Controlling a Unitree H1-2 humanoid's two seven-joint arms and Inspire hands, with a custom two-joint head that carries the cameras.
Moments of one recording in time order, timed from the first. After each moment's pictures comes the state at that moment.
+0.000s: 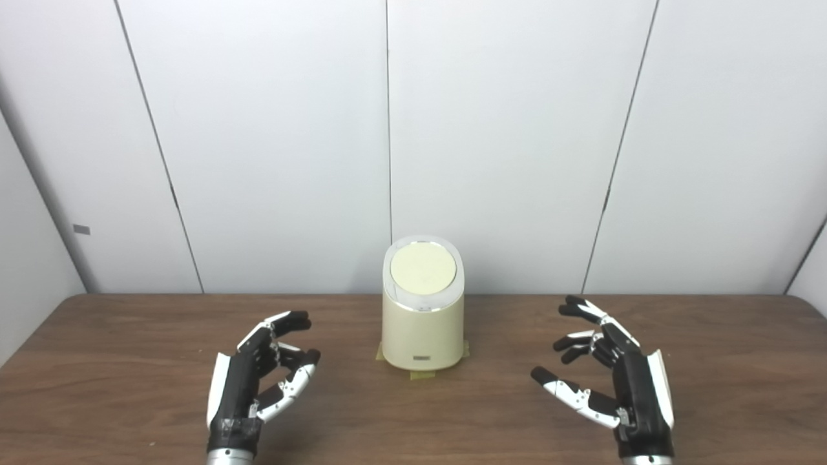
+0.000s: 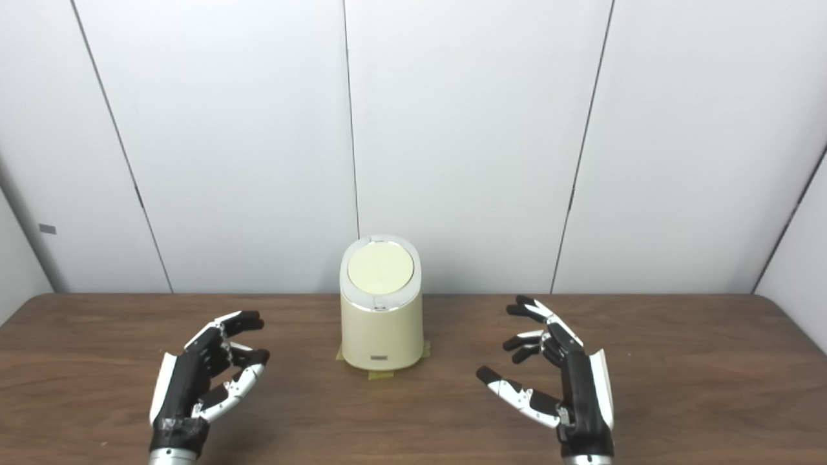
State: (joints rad) left arm -0.18 0.08 0.07 0.11 0.10 -0.29 0.06; right arm -0.14 -0.05 -0.04 0.04 -0.20 -0.39 -0.18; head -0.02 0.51
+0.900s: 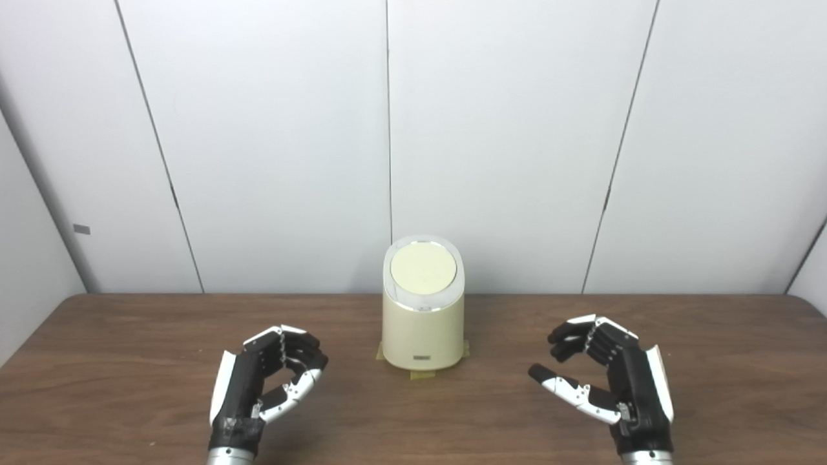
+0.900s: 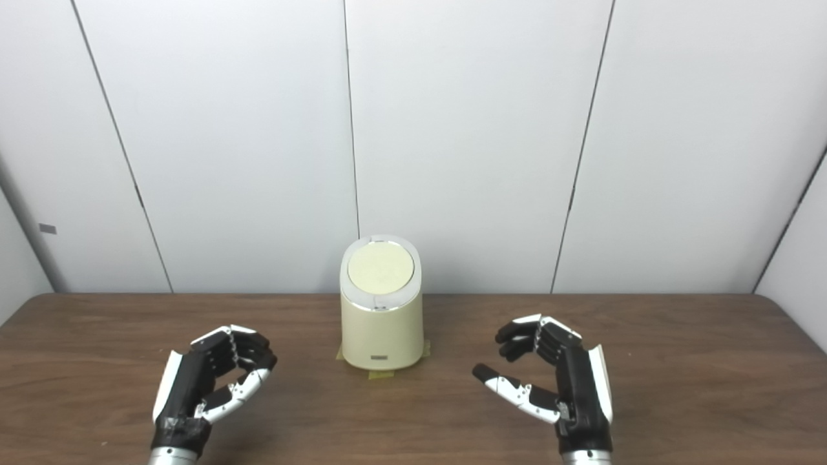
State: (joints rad) left arm -0.18 0.11 0.05 0.10 0.08 -0.29 0.02; right arm -0.14 -0.04 -0.03 -0.04 -0.16 -0.28 -0.14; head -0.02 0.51
